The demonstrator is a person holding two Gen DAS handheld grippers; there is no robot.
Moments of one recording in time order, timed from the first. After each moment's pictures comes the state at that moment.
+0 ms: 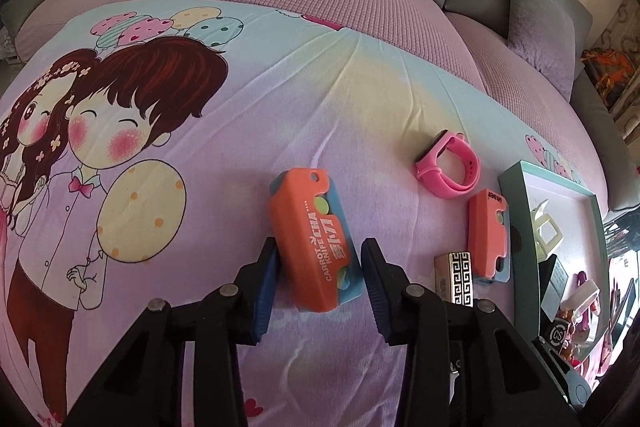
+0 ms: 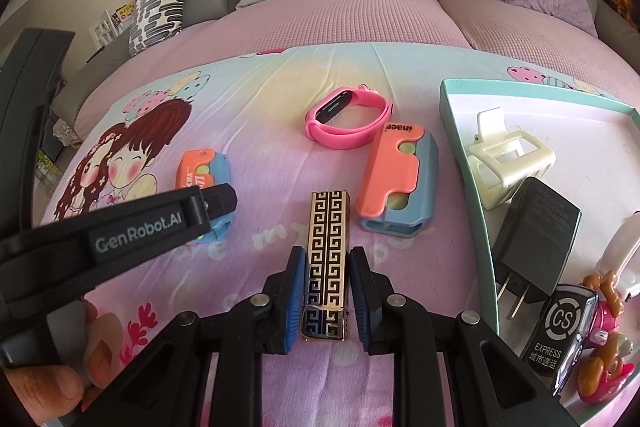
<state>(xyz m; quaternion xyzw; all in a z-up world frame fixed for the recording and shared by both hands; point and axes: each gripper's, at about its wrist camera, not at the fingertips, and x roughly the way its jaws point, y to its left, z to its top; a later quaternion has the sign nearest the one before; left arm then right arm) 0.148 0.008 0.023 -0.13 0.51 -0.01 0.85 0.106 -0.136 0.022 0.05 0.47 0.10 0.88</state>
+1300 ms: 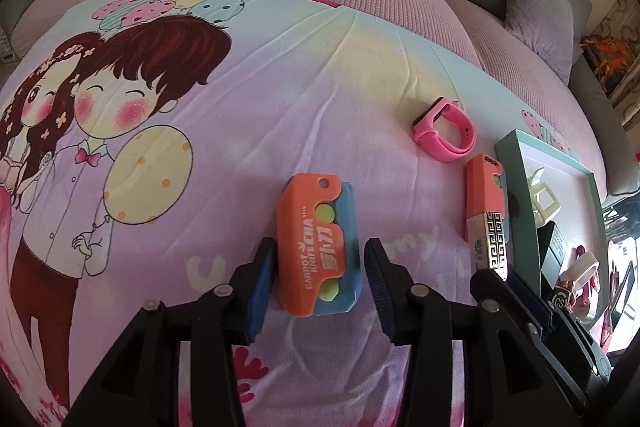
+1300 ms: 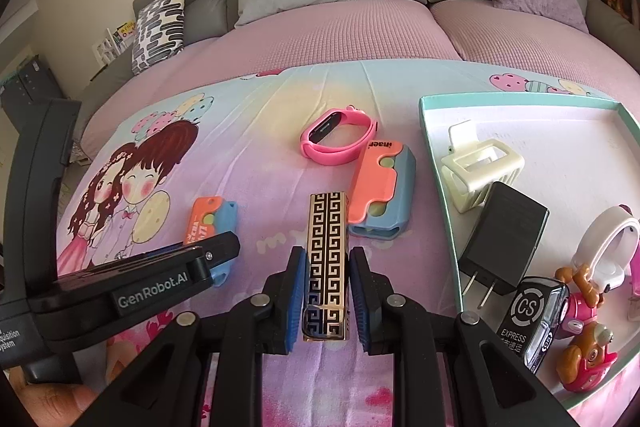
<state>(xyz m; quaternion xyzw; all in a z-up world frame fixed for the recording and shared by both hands) 0.130 0.005 0.027 -0.12 0.54 -0.01 0.83 0.096 -0.152 0.039 0.07 0.45 0.10 0.89</state>
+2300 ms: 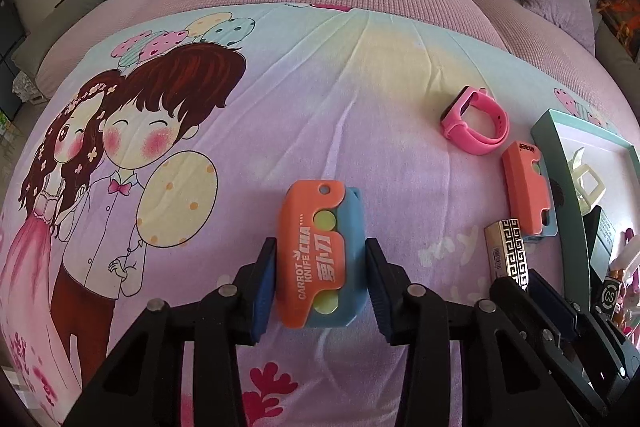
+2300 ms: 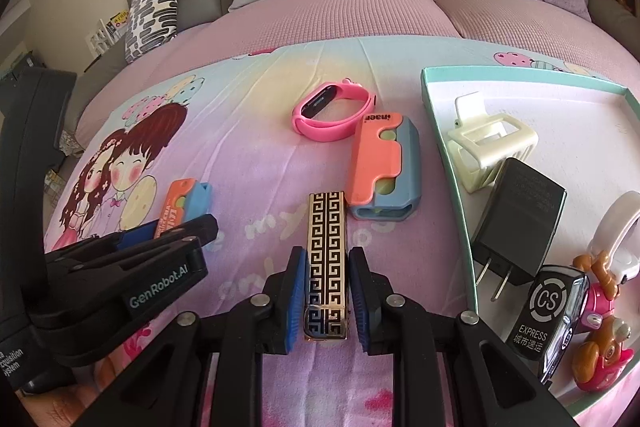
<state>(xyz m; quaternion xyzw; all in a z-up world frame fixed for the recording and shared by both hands) 0.131 -0.009 0.026 -0.03 0.53 0.04 0.85 0.102 -0.151 0.022 0.07 0.47 0.10 0.87</state>
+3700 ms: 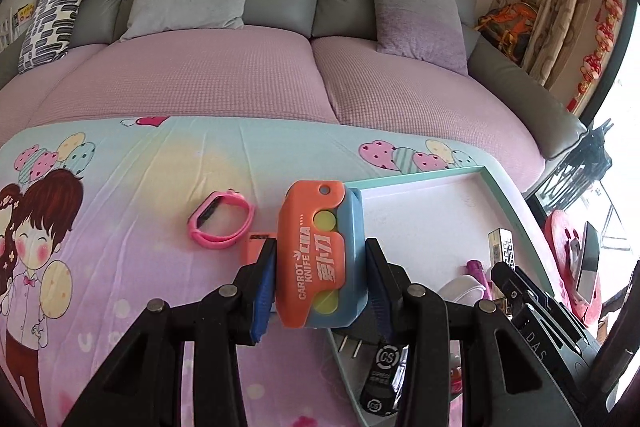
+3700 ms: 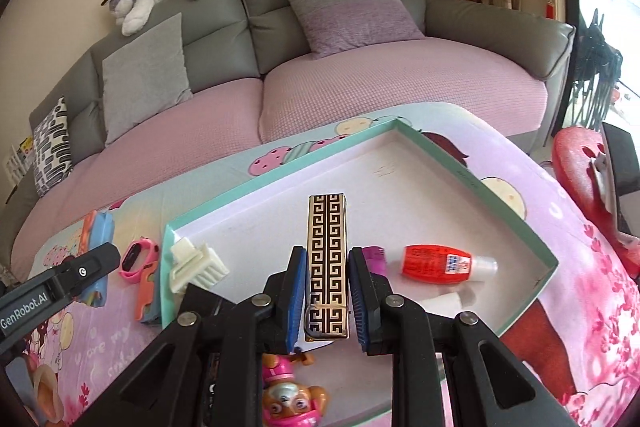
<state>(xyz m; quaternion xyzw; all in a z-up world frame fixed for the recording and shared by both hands) 0.130 -0.147 0.109 -0.04 0.42 -0.16 0.89 0.062 -0.343 0.085 0.15 0.35 -0.15 0.91</state>
